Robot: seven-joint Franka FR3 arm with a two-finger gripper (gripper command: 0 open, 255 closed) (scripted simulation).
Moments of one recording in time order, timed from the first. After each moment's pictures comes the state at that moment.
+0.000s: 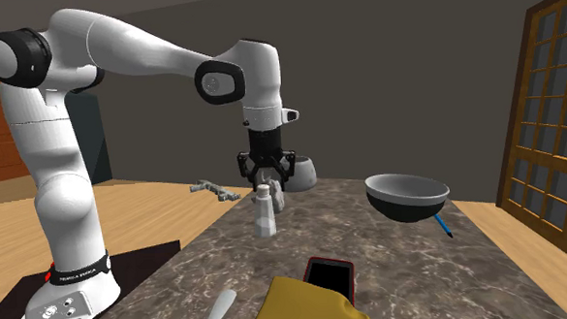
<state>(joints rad) 0.26 -0.08 -0.79 -1.98 0.15 1.91 -1.65</state>
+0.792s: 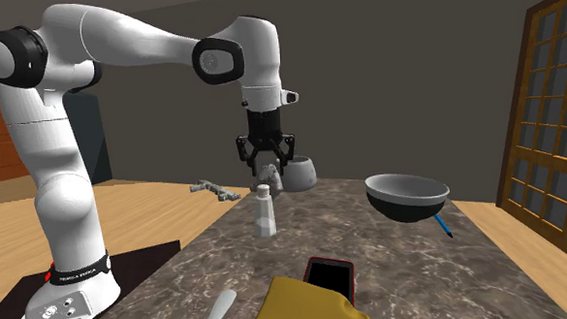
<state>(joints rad) 0.26 -0.10 -0.78 -1.88 0.13 1.81 -1.62</state>
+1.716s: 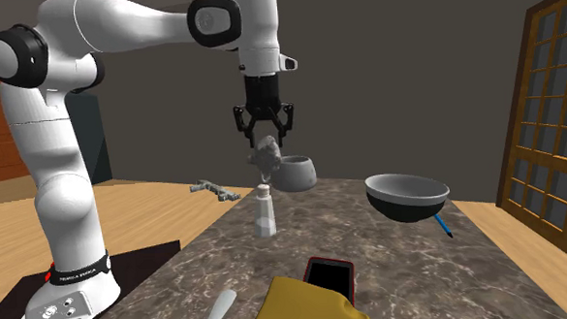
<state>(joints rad) 0.26 -0.08 -0.78 -1.68 0.14 1.62 -1.60</state>
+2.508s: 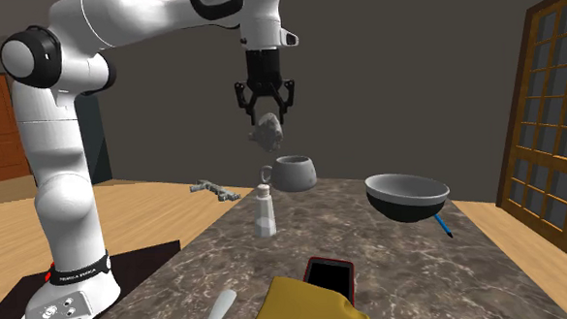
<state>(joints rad) 0.26 -0.01 -0.80 -1.48 0.20 1.47 -1.58</state>
